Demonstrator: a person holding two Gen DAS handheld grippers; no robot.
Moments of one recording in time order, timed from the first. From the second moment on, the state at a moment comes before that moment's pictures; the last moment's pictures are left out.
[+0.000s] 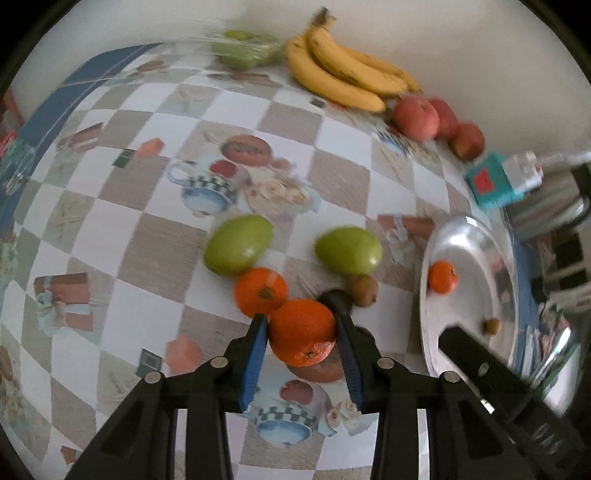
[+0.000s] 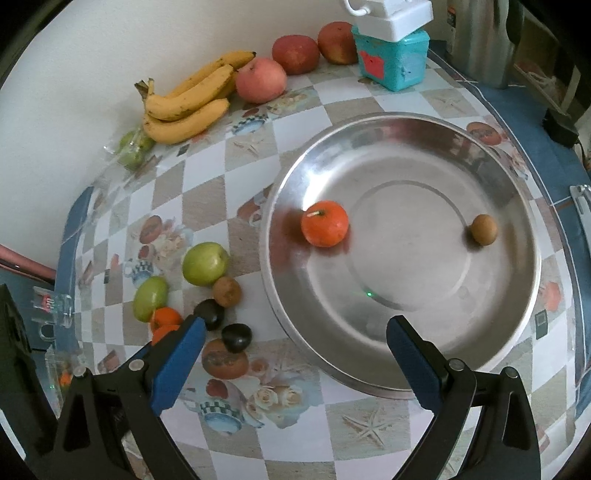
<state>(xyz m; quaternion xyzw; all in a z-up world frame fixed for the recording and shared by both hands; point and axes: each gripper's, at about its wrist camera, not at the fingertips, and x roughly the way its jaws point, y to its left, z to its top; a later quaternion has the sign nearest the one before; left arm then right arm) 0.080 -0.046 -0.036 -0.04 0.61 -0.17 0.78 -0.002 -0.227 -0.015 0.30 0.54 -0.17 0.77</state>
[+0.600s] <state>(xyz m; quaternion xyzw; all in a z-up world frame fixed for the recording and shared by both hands) 0.108 0.033 -0.022 -0.13 0.58 -0.07 0.80 0.027 -0.172 -0.022 0.21 0.58 -0.09 0.78</state>
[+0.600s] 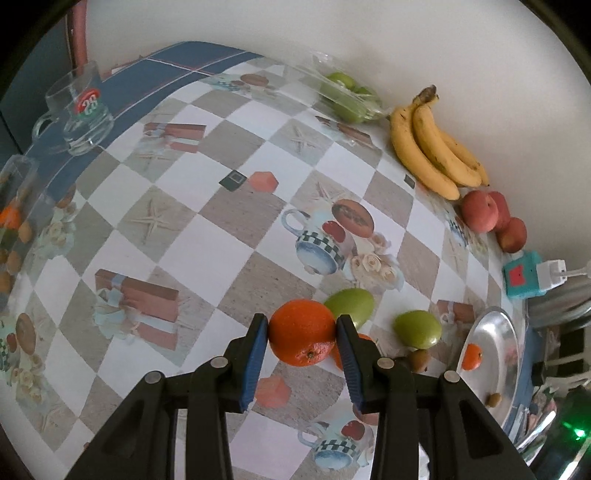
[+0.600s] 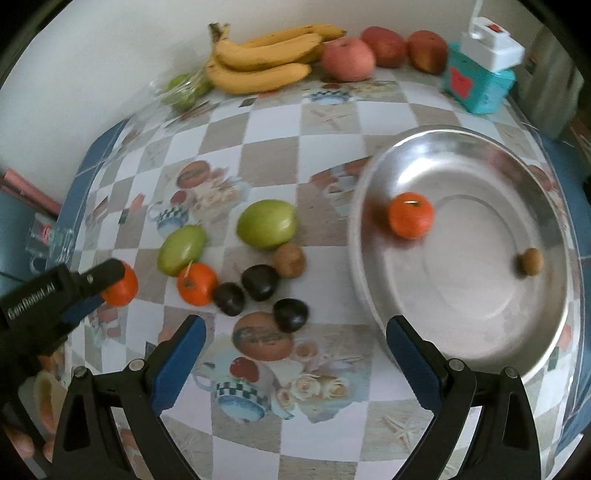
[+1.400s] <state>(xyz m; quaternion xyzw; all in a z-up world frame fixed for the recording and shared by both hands) 0.112 0.032 -0.030 -0.14 0.59 -0.08 0.79 0.038 -0.163 -0.059 0.19 0.61 -0.07 0.76</state>
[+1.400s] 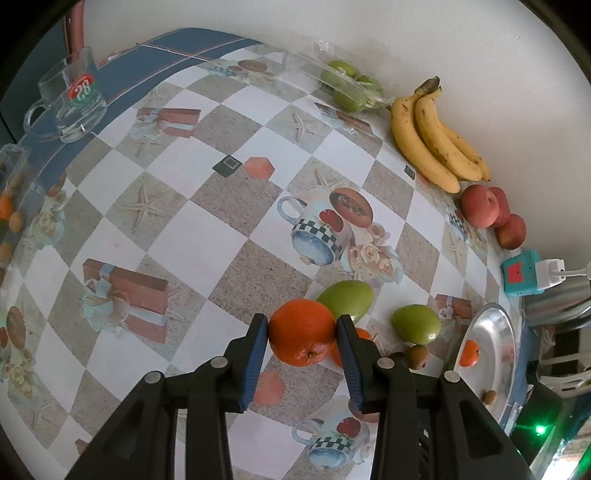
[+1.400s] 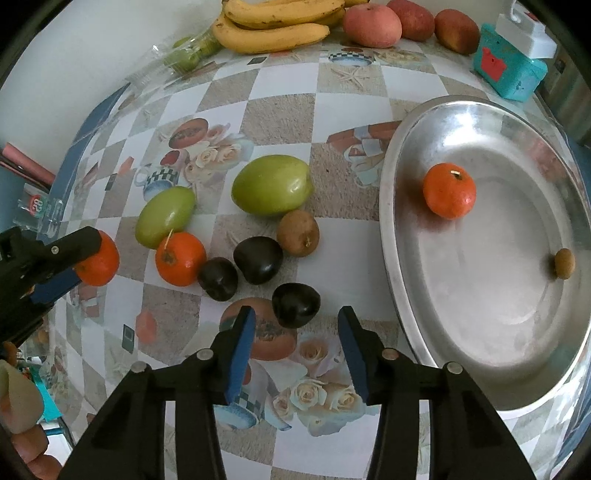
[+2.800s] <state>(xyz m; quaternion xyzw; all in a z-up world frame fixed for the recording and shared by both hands) 0.112 0.034 -0.030 -0.15 0.59 -0.07 0.79 0.031 -0.185 -0.001 0.23 0.53 -0.07 0.82</state>
